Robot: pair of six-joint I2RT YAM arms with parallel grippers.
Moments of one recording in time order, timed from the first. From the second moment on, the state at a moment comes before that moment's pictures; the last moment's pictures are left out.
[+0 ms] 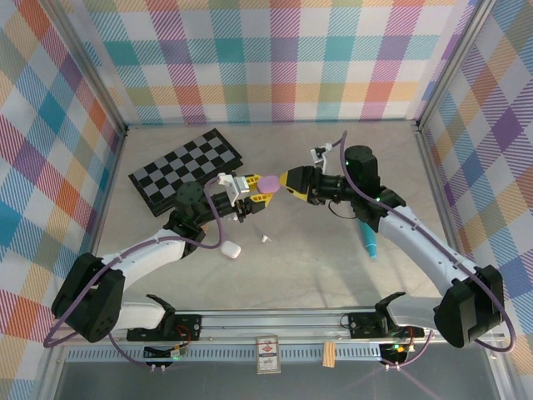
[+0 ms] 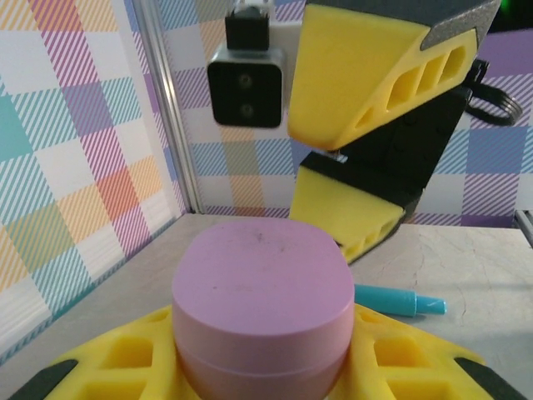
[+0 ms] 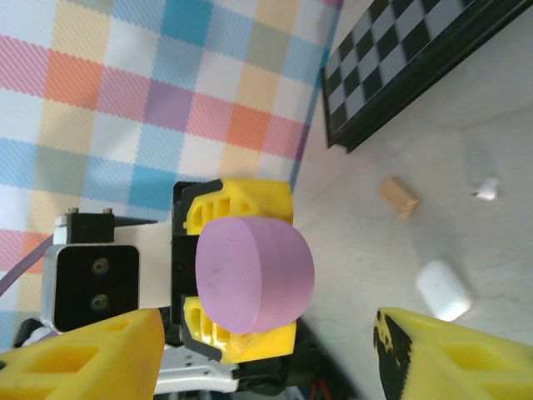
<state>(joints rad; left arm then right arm) -0.53 1.30 0.63 0.76 0.66 0.11 0.47 1.24 0.98 -0.05 -0.81 0.99</state>
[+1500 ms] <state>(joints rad) -0.54 1.01 0.53 0.34 0.34 -0.07 0.36 1.58 0.98 -0.06 -0.45 0.81</state>
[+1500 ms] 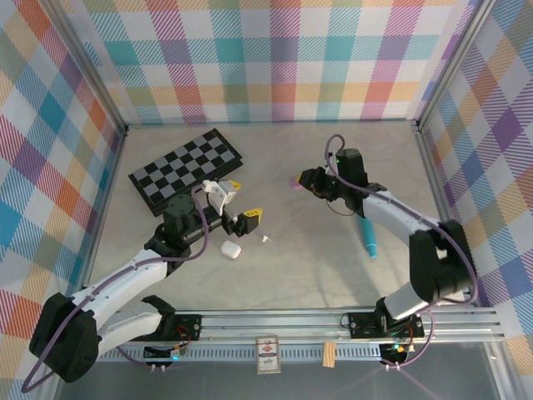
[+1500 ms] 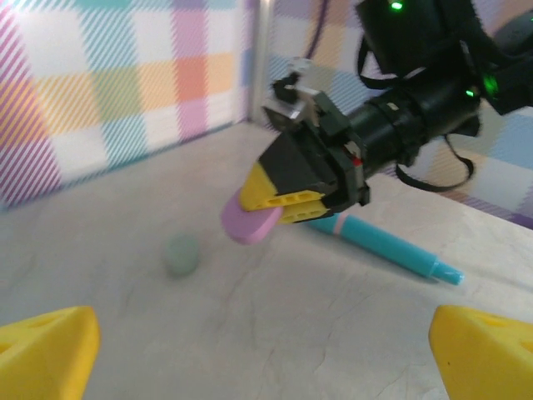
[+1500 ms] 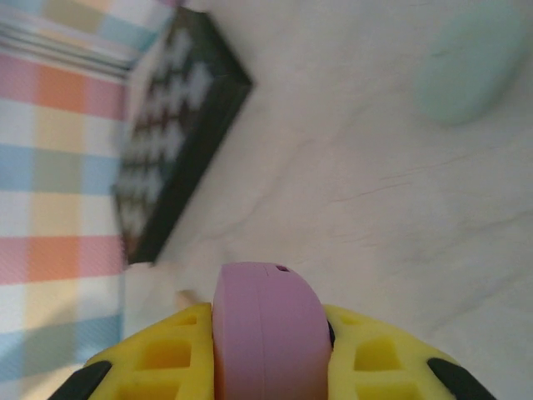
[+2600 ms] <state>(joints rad) -0.55 1.32 0.91 -0.90 -0.18 -1.17 0.33 1.73 1.12 -0.19 -0.20 0.47</state>
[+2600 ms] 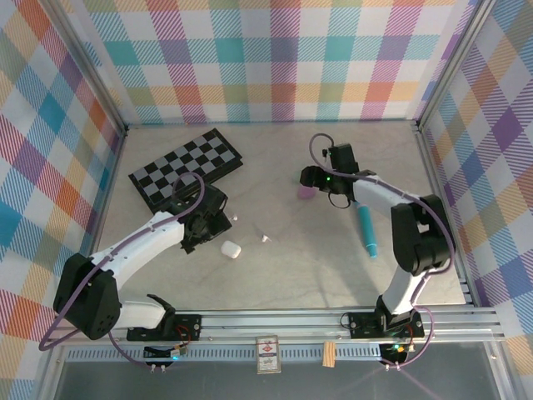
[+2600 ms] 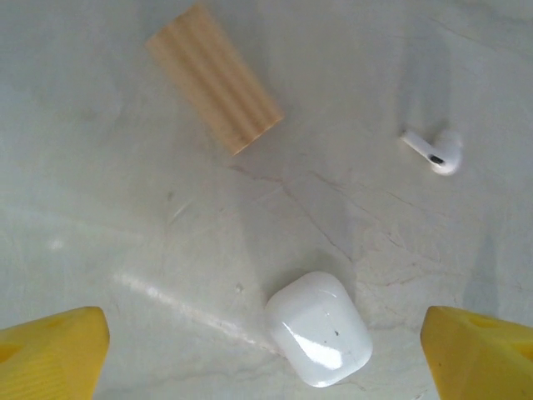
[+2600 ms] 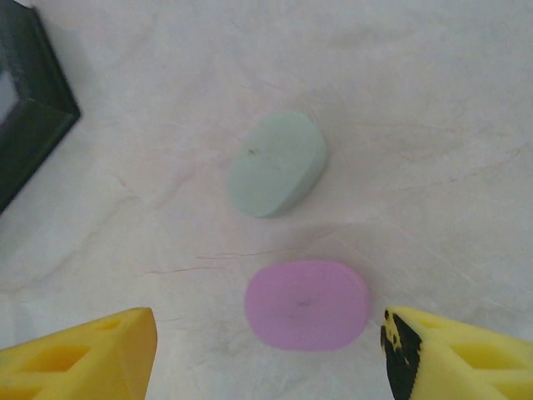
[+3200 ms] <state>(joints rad) -0.57 1.74 1.09 -0.93 0.07 -1.53 0.35 1.49 0.99 -0.24 -0.21 0.44</state>
